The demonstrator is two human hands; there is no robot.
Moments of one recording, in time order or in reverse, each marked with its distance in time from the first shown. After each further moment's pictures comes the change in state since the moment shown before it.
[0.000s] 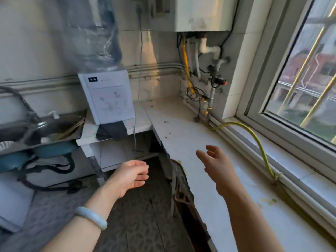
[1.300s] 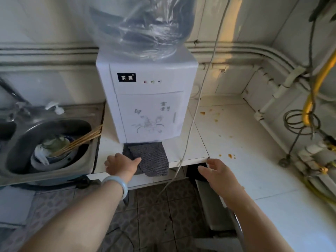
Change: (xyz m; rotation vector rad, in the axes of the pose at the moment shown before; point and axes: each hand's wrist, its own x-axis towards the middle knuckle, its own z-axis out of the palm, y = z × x) left_hand 0.484 0.047 -0.247 0.778 0.645 -0.369; right_hand 0.349 -0.065 0.356 -0.453 -0.299 0.180
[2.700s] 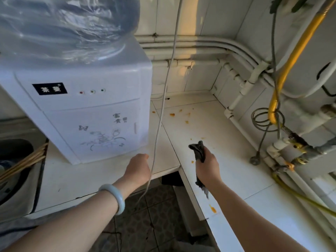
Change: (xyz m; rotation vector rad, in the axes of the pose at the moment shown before) left_hand -0.053 0.132 0.045 0.107 -0.375 0.720; right_hand 0.134 0.053 -0.039 -0.013 0.318 -0.051
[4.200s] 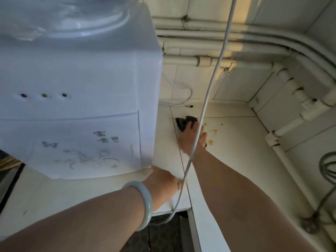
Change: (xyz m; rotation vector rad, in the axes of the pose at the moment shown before) left_hand 0.090 0.066 0.009 0.752 -0.305 0.237; right_hand 0.241 -0.059 0.148 -0.832 -0.014 -0.347
